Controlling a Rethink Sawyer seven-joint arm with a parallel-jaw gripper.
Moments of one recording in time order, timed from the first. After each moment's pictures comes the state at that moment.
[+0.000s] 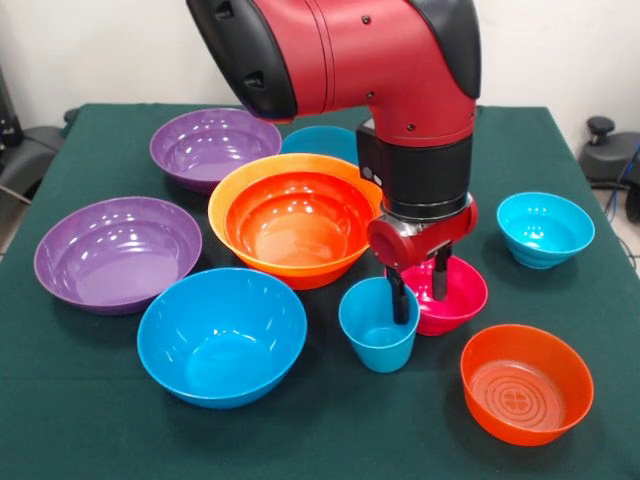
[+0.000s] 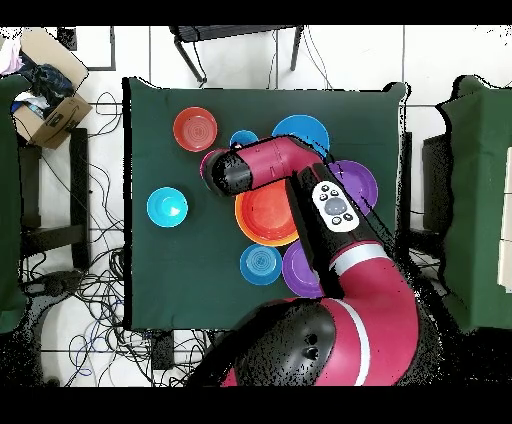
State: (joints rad) arm -0.46 -0.41 0.55 1.40 -0.68 0.56 1.39
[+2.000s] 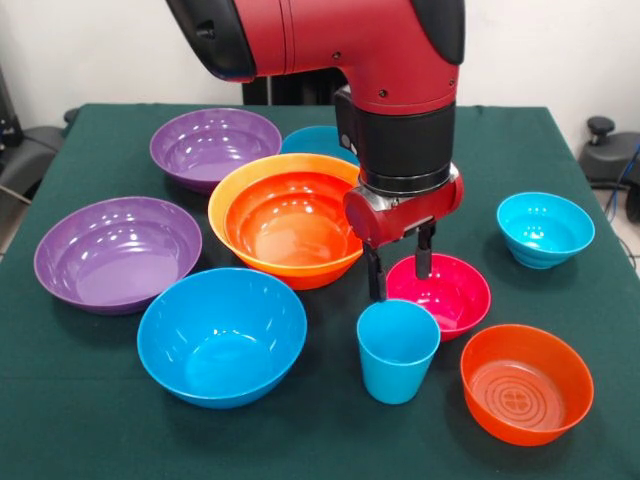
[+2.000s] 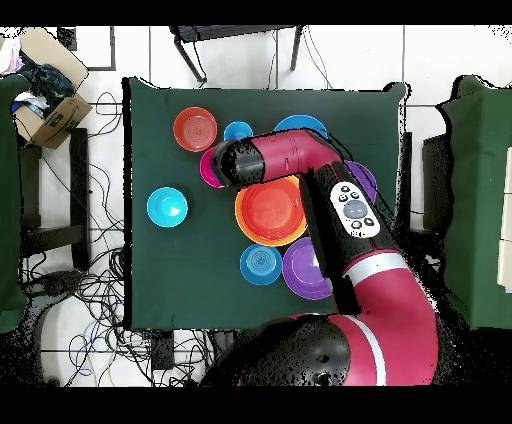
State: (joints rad) arm -0.49 -0.47 0.55 1.41 -0.58 0.64 1.39
